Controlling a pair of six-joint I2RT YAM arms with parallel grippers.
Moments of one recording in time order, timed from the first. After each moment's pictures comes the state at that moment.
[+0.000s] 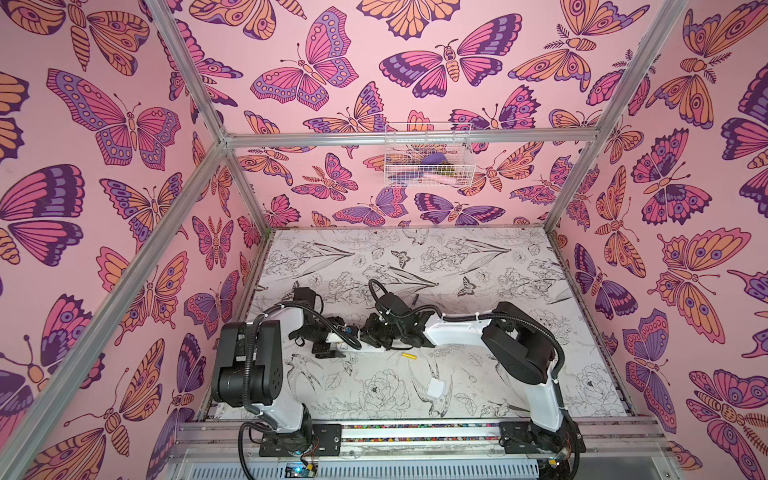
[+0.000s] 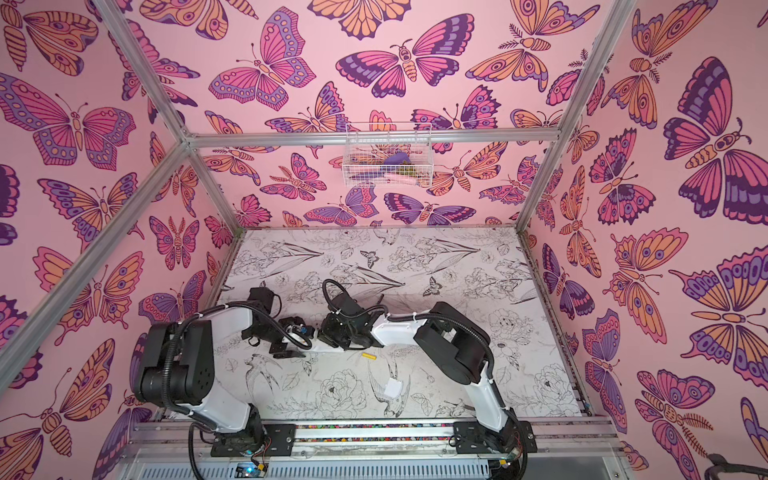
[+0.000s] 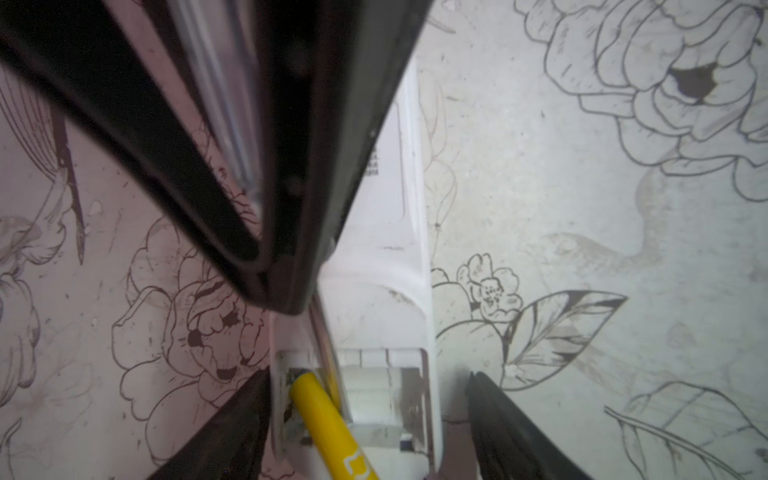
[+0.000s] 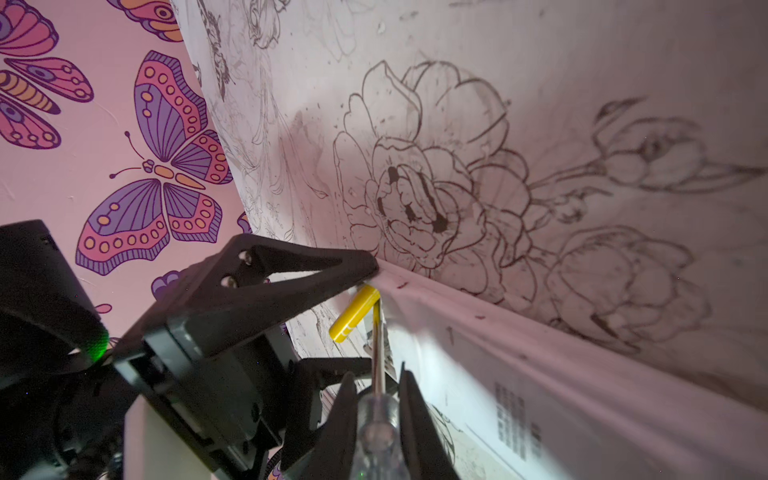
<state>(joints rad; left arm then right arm) 0.03 1.60 0.77 -0.67 0.59 1.71 0.99 2.06 1.25 0.12 -0.30 1.41</state>
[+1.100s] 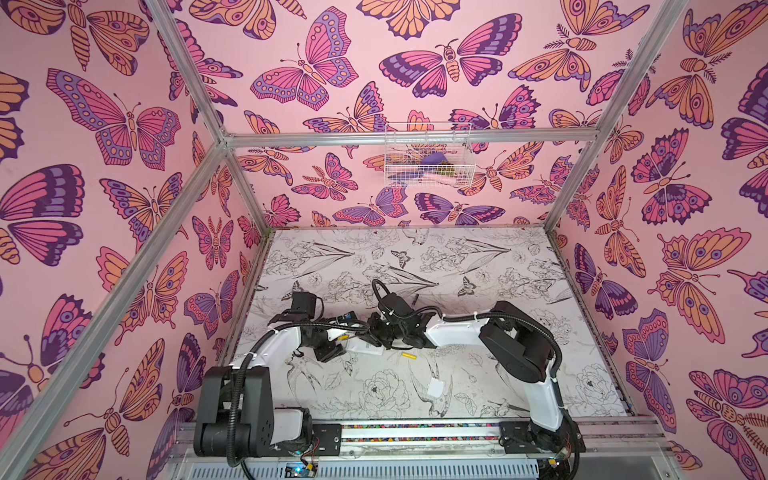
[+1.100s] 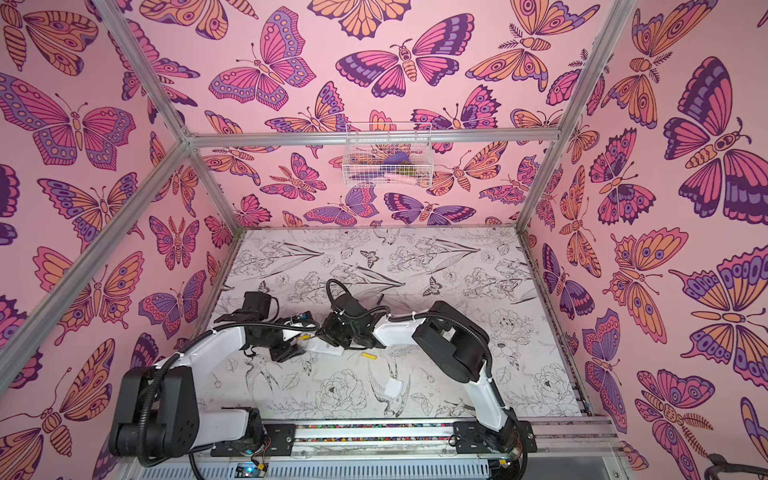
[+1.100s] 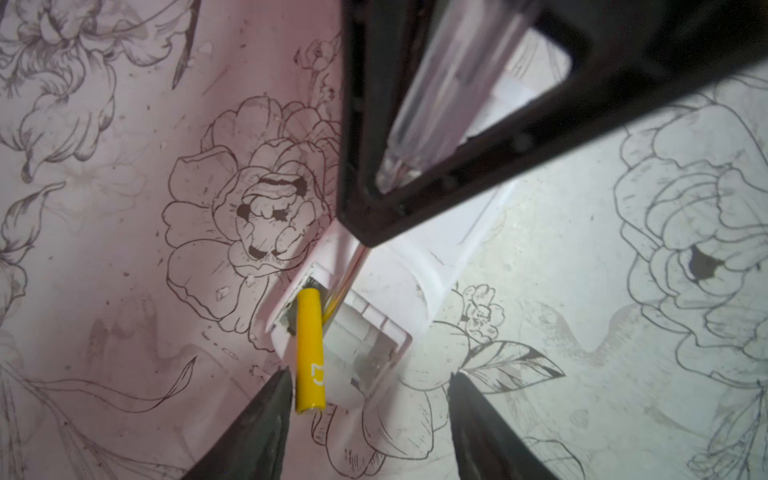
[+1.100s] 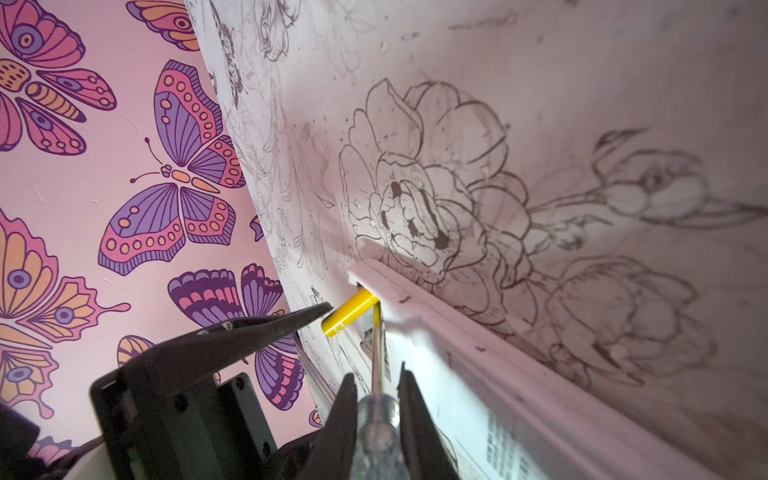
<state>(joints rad) -0.02 1.34 0.66 -0.61 0.43 1.03 0.97 2.07 1.22 0.20 -0.31 1.43</state>
